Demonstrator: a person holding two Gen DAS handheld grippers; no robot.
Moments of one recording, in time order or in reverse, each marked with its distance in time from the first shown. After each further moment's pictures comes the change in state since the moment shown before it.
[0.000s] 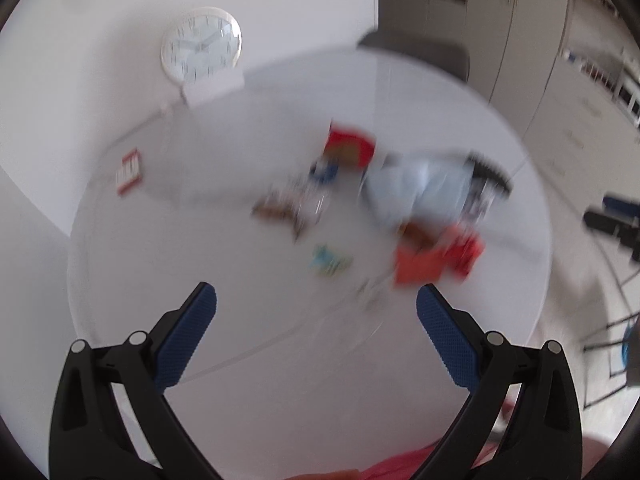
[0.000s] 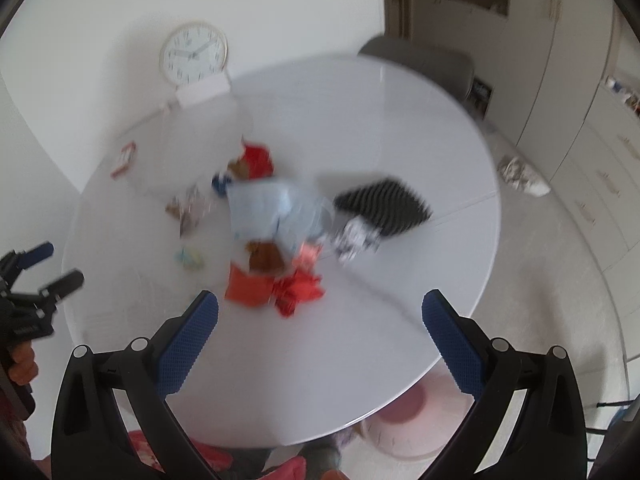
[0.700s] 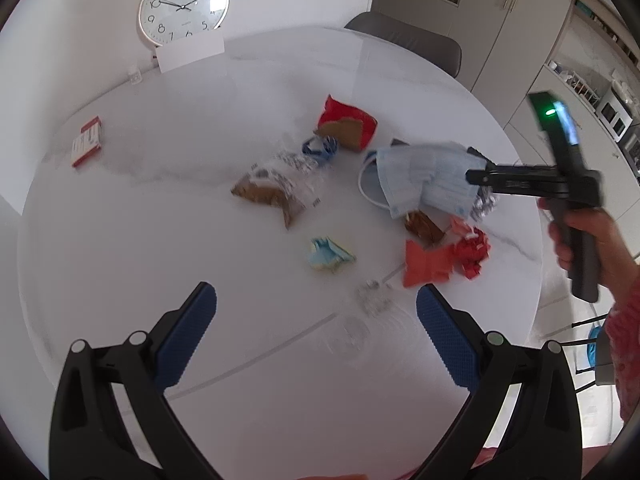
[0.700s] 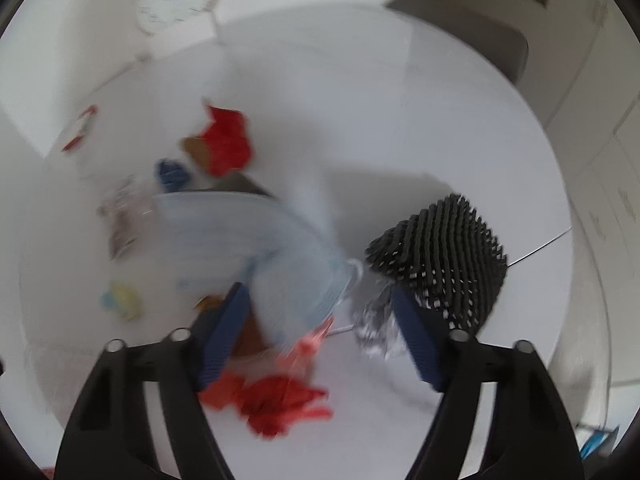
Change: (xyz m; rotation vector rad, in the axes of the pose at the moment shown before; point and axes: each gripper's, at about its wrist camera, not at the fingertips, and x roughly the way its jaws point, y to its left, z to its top) left arm 0.055 0.046 0.018 -0.047 0.033 -0.170; right arm 0.180 0.007 0.085 -0.040 0.144 -0.050
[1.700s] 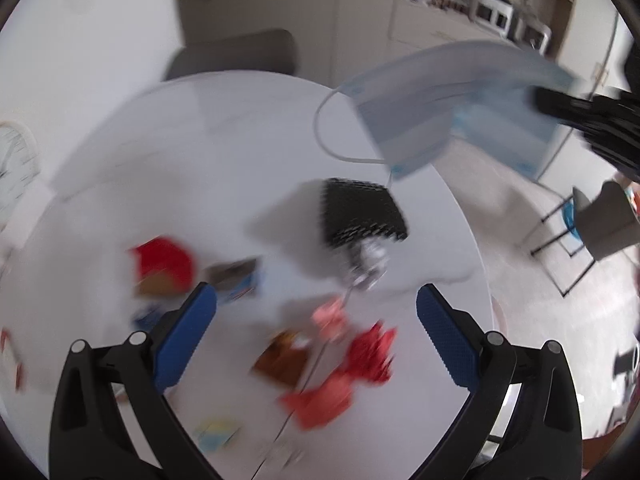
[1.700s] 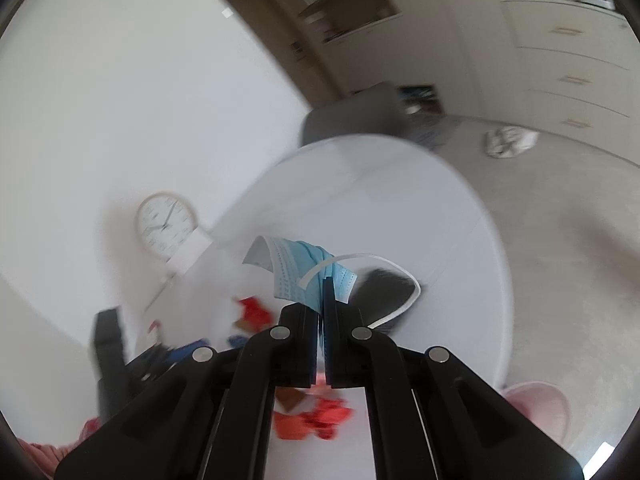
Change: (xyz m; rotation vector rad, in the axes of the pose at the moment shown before) left arm 0.084 -0.206 0.123 0.532 0.002 -0.256; right arm -0.197 -0.136 -0.073 0.574 -0.488 0.192
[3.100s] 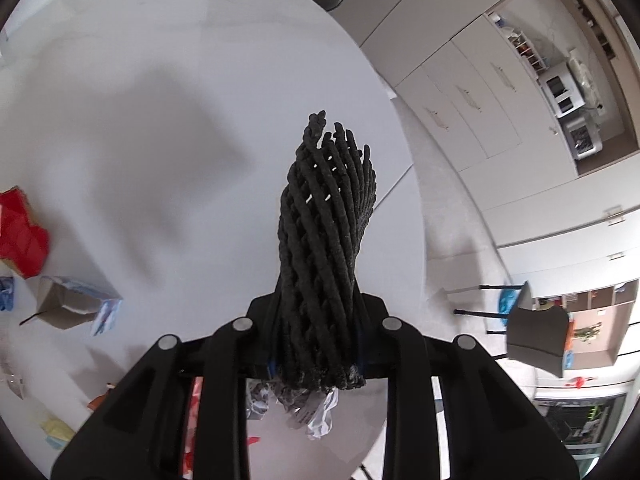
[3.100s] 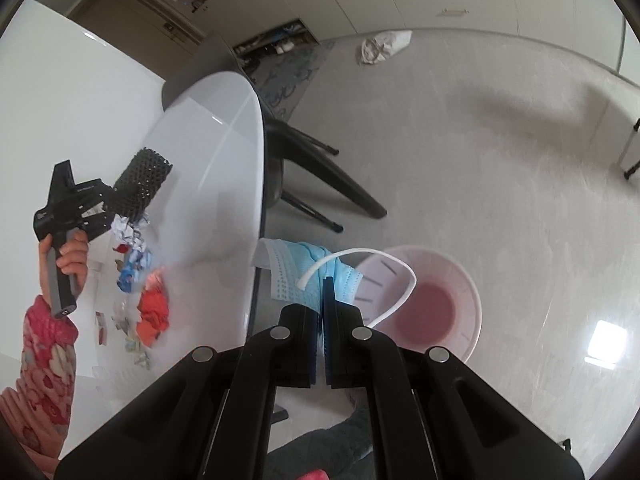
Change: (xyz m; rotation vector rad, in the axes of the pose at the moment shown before) left arm 0.105 0.007 0.066 -0.497 0.203 -0.196; right arm -0.061 -0.215 -0.143 0.310 0.215 -0.220
